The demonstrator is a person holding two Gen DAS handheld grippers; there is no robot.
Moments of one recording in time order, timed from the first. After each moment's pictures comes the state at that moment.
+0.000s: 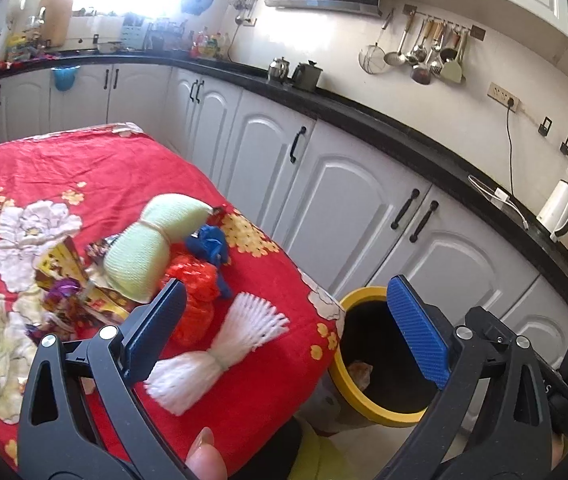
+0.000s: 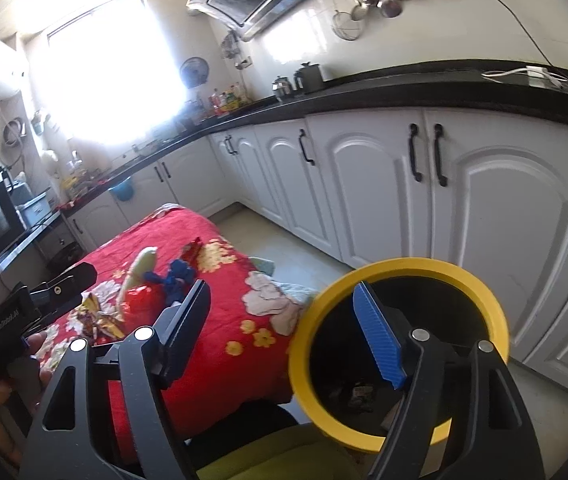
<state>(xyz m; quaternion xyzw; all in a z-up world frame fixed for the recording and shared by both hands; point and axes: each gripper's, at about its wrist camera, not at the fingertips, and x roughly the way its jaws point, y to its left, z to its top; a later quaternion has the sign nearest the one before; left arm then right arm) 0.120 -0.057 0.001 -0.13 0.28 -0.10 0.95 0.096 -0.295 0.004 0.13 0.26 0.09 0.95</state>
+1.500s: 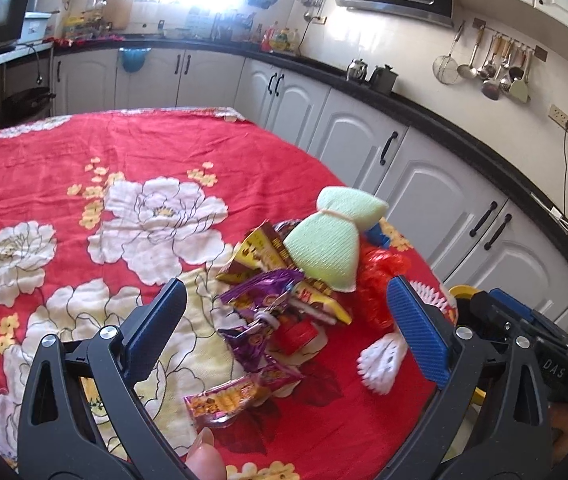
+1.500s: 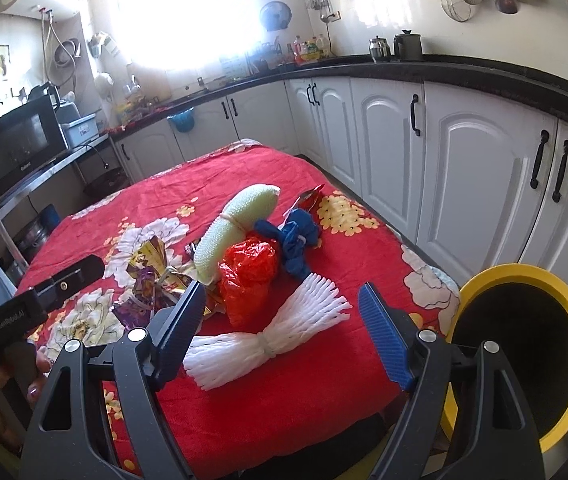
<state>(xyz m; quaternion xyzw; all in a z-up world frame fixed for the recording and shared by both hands) 0.106 0.089 -0.035 -0.14 0.31 -0.01 0.94 0.148 -0.139 -0.020 0.04 0.33 0.19 0.92</state>
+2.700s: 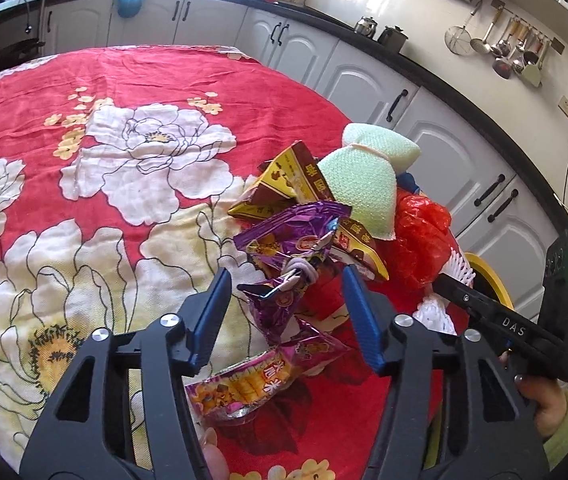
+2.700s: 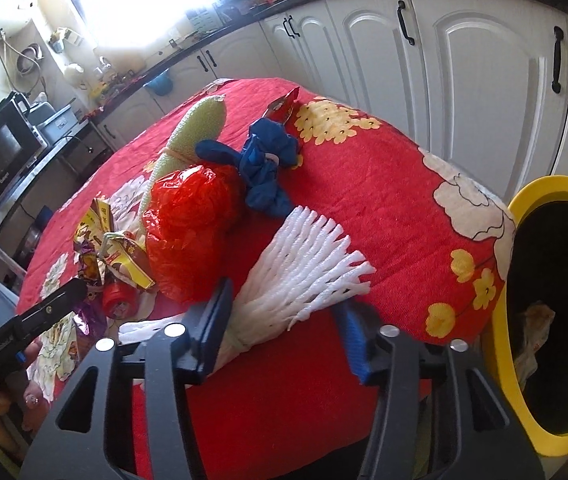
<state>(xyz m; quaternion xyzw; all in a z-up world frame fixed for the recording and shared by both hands) 0.123 0.101 -0.083 -0.17 0.38 -0.04 0.91 0.192 -0.150 -0.092 0.11 0.43 0.20 0.87</state>
